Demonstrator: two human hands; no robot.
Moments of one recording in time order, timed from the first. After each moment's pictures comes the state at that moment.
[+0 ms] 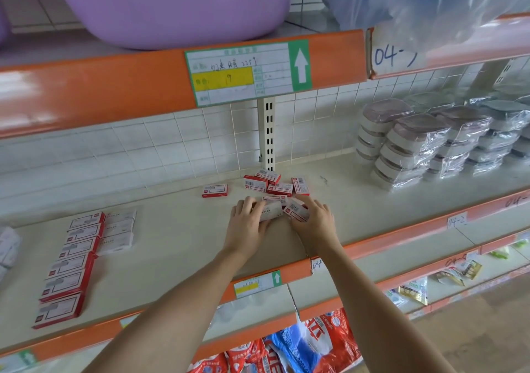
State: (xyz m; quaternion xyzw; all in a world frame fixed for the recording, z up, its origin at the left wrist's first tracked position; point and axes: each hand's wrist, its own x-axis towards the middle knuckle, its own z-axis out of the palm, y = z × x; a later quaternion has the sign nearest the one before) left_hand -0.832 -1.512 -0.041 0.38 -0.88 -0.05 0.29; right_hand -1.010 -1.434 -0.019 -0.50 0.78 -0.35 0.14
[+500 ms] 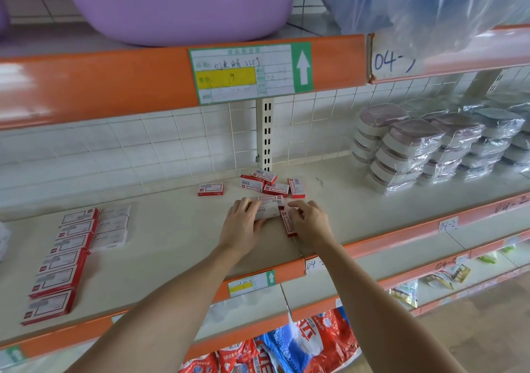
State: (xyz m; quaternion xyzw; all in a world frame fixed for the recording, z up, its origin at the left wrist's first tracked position) left_hand -0.833 -1.516 -0.040 0.40 -0.88 -0.09 0.26; right_hand -1.014 -1.441 -0.014 -0.50 0.79 -0.30 0.19
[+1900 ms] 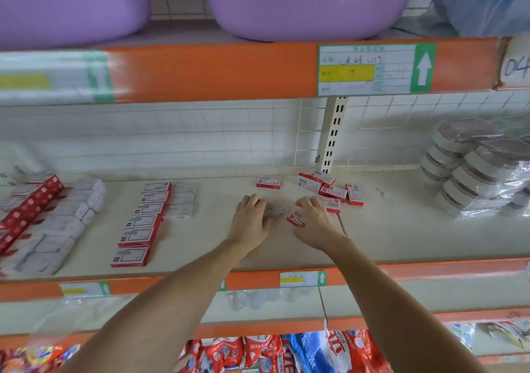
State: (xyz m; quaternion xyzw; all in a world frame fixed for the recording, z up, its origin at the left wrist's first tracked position) left_hand -0.736 -1.522 -0.031 0.49 -0.83 -0.05 0.25; right_hand -0.925 -1.476 -0.003 -0.67 0.69 -0.20 0.20
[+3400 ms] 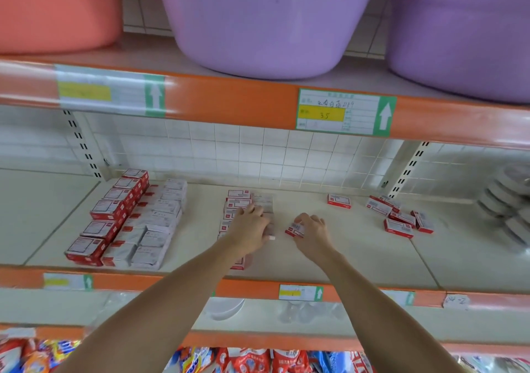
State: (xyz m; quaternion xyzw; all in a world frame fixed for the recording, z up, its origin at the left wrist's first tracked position) left_hand -0.513 -1.540 0.010 0.48 -0.88 -0.01 0.05; right_hand -0.707 -1.508 0.000 -0.64 0.72 -0.19 0.16
